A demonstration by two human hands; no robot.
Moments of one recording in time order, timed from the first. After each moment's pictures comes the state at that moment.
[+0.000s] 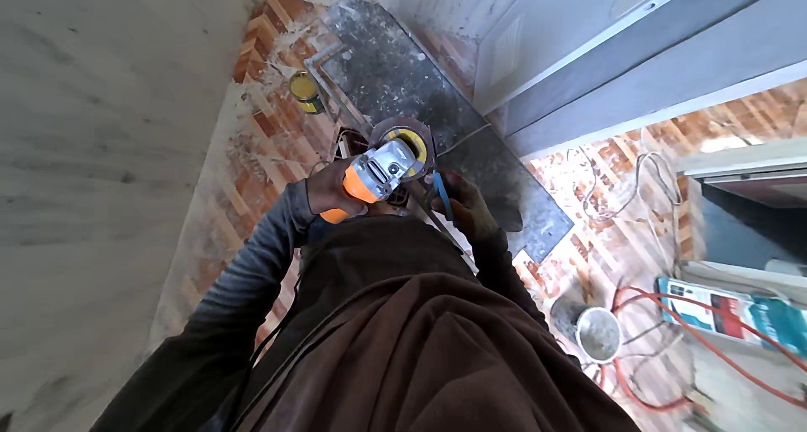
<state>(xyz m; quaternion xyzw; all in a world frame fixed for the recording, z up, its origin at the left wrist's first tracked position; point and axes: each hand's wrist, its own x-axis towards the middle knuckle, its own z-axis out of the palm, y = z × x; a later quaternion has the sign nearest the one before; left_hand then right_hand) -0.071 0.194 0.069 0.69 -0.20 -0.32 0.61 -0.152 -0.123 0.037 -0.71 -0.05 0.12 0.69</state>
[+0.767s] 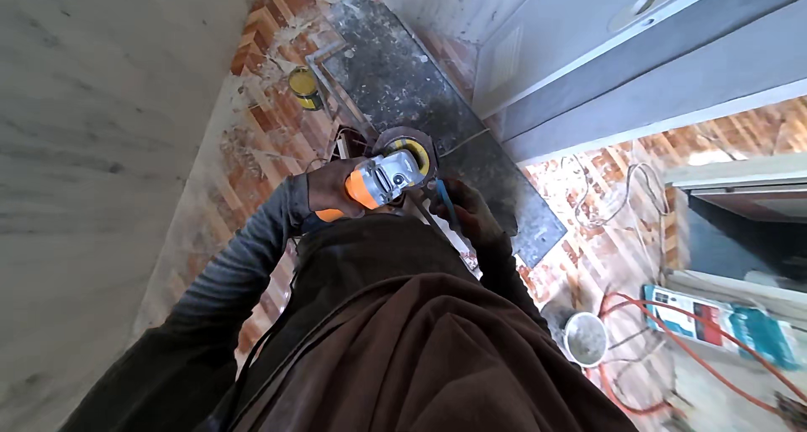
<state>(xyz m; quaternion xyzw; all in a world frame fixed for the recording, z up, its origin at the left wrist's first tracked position) -0.062 0.197 0.073 0.73 -0.23 -0.35 0.54 -0.154 -0.135 0.039 -0.70 -0.03 0.16 0.69</state>
